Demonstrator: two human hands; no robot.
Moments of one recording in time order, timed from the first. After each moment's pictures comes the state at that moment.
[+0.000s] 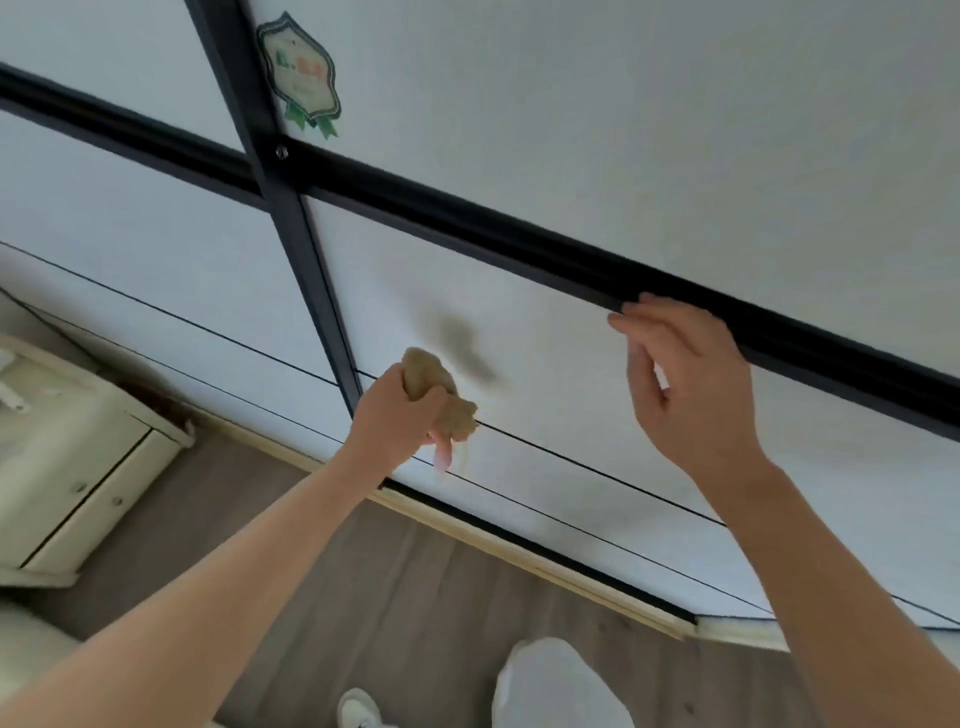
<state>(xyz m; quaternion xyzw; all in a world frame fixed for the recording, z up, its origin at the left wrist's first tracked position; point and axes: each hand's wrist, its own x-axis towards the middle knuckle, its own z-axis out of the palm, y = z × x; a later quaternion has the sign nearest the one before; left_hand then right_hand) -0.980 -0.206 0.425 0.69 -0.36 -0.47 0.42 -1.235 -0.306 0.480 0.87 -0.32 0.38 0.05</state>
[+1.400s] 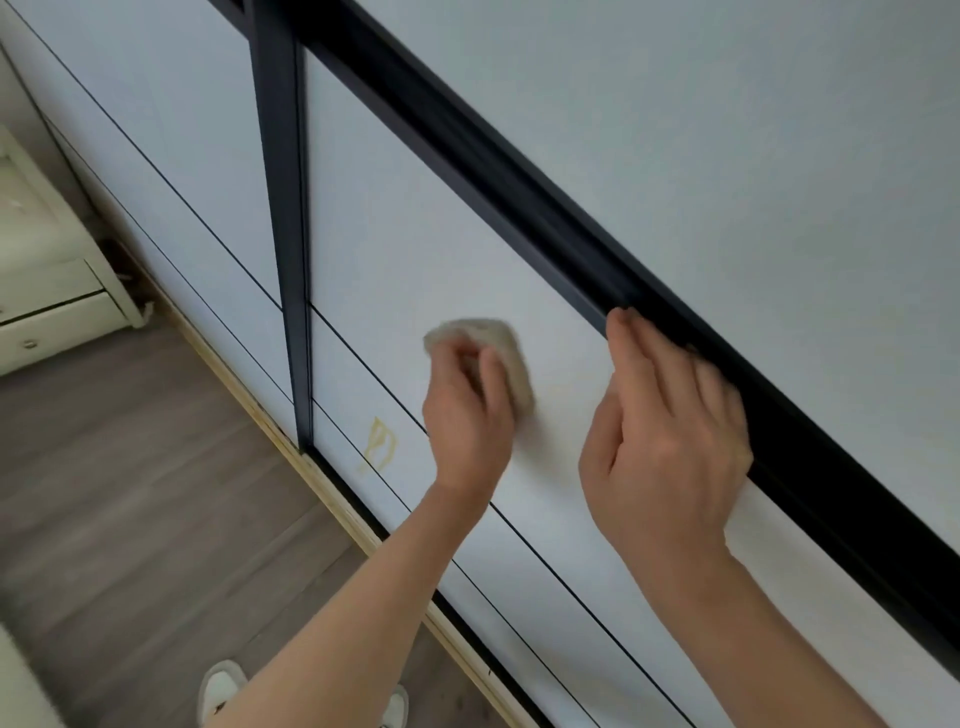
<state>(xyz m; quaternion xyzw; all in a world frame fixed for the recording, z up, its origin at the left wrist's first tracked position) -1.147 -0.312 0.360 0.71 -0.15 -0.13 0.68 -1.253 -0.342 0.467 0.88 -0.25 0.34 0.21</state>
